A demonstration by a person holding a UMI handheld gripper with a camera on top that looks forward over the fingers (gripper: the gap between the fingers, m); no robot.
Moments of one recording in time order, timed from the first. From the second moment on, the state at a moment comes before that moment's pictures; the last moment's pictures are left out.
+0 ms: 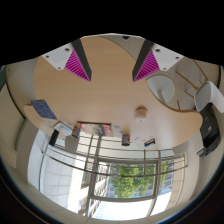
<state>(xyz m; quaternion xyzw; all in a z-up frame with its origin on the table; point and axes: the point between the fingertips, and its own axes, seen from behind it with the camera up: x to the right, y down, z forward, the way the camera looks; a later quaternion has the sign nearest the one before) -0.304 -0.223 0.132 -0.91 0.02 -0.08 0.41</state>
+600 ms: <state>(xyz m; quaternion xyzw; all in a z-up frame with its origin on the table) -0.435 0.102 -0.015 -0.91 0.01 0.00 0.42</state>
